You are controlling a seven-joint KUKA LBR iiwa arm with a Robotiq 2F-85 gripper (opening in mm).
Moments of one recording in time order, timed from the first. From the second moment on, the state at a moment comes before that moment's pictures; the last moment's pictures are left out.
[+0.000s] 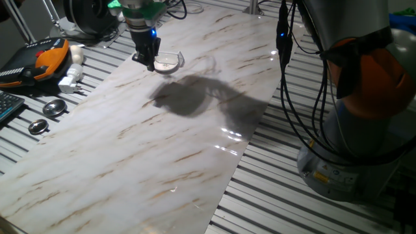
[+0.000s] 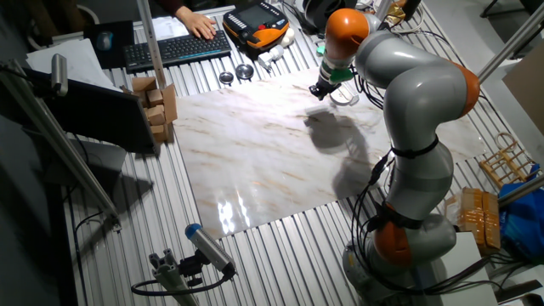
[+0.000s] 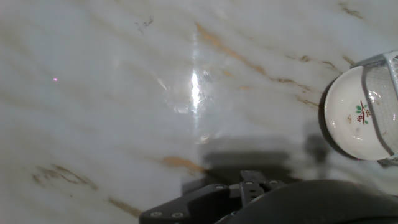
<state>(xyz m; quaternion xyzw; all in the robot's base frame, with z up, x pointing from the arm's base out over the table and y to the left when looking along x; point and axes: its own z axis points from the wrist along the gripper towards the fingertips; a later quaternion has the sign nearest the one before) 0.632 -0.038 0.126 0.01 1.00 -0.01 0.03</state>
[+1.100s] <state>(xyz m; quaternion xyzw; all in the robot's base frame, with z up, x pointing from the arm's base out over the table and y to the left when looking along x) 0.634 -0.031 0.128 0.03 1.00 -0.03 0.03</state>
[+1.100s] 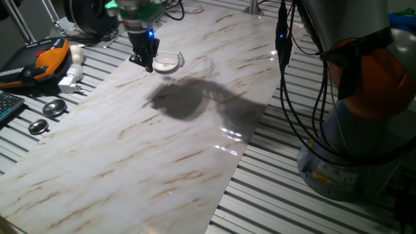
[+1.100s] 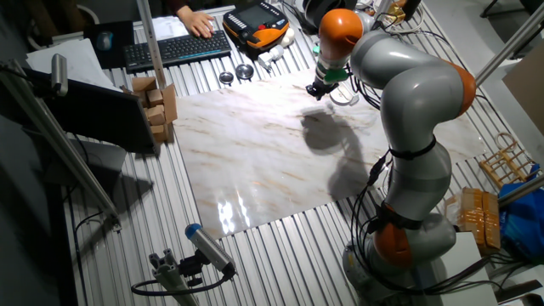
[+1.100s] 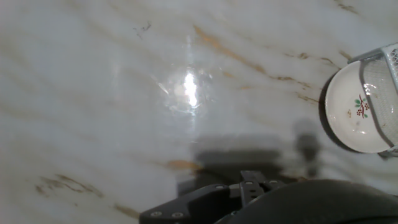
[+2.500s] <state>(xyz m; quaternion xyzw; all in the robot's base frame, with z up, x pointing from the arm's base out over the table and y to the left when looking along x) 0.645 -0.036 0.123 0.02 1.00 -0.03 0.03</state>
